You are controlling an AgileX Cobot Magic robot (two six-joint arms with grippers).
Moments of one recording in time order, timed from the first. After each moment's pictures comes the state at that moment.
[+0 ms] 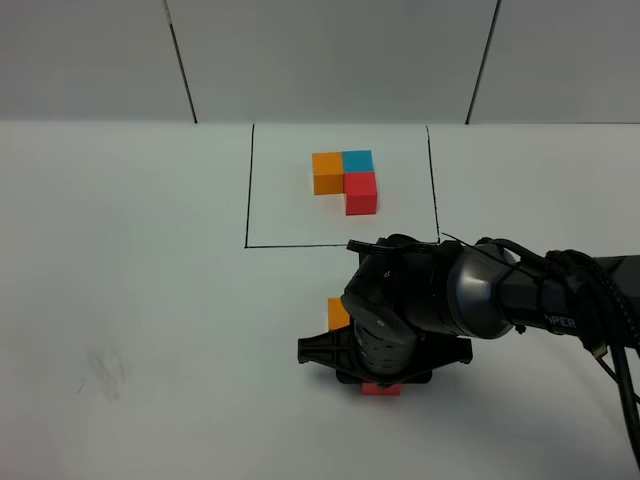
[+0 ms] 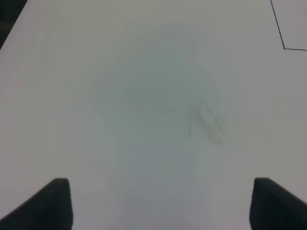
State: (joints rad) left arm 0.08 -0.01 -0.50 0.01 1.08 -0.04; right arm 0.77 2.02 -1.20 -0.24 0.70 1.03
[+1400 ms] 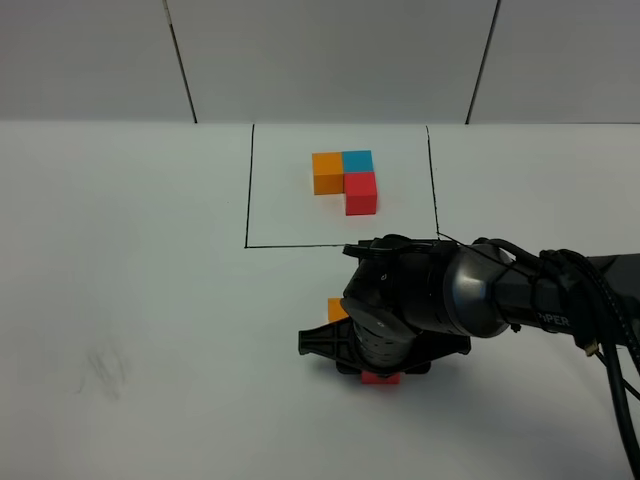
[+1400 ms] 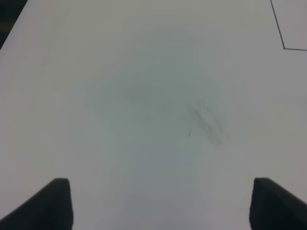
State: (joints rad) left arm 0.08 -0.01 -0.50 0.01 1.08 -0.04; right arm 0.77 2.03 -1.20 -0.31 0.68 1.08
